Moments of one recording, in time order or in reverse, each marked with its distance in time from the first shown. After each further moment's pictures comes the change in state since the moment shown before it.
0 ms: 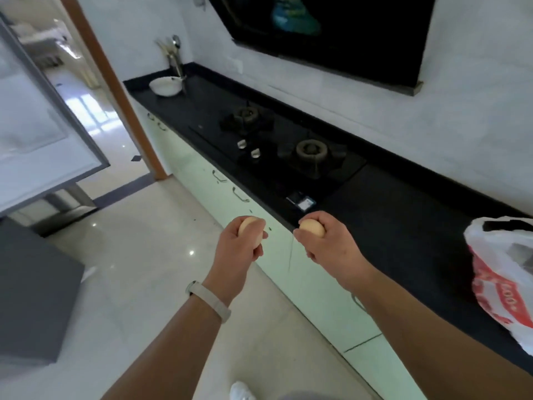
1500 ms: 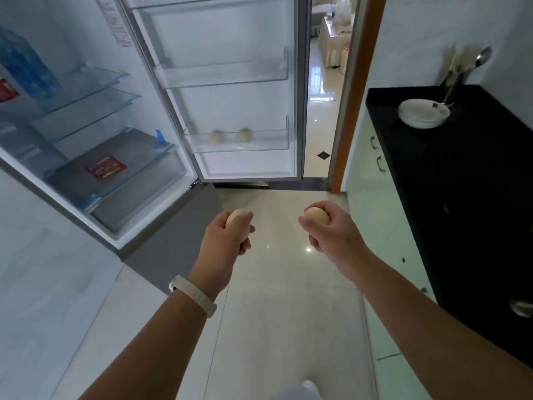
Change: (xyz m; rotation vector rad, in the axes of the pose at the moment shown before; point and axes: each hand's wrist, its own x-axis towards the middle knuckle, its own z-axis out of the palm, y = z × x) left_hand 0.285 0.110 -0.418 -0.047 0.862 0.026; right_hand 0.374 -0.201 0.486 0.044 -0.831 -0.204
